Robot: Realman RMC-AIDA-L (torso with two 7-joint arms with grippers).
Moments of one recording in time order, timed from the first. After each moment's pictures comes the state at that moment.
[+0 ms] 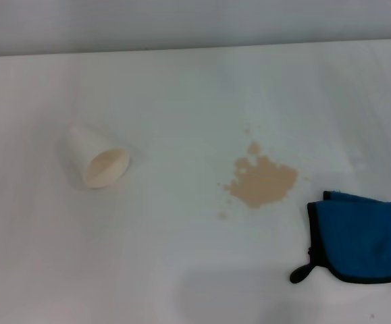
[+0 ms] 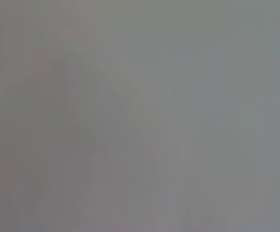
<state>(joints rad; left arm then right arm) -0.36 -2.08 0.95 0.09 -2.71 -1.41 2.82 0.39 2.01 -0.42 -0.03 2.27 1.20 -2.89</state>
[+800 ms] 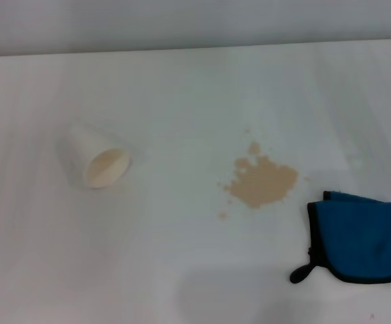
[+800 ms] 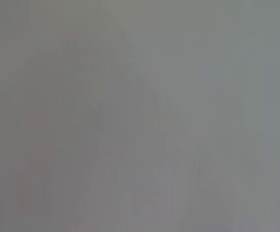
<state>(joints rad) -0.36 -2.08 0.95 0.10 -2.70 -1.34 2.79 0.40 2.02 -0.41 -0.03 2.27 1.19 -2.89</state>
